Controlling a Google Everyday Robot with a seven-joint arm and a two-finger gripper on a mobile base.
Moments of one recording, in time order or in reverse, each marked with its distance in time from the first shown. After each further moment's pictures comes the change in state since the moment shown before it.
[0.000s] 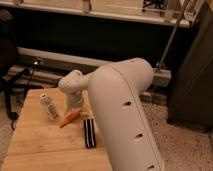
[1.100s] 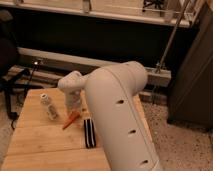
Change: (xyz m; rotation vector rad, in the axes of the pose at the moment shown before) arm 0.005 -0.010 0.014 0.020 -0.050 -0.001
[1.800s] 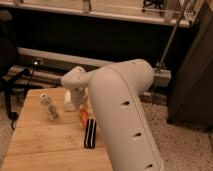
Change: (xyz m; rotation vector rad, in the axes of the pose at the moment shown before) arm 0.007 0.051 -0.027 -0.135 0.020 -0.259
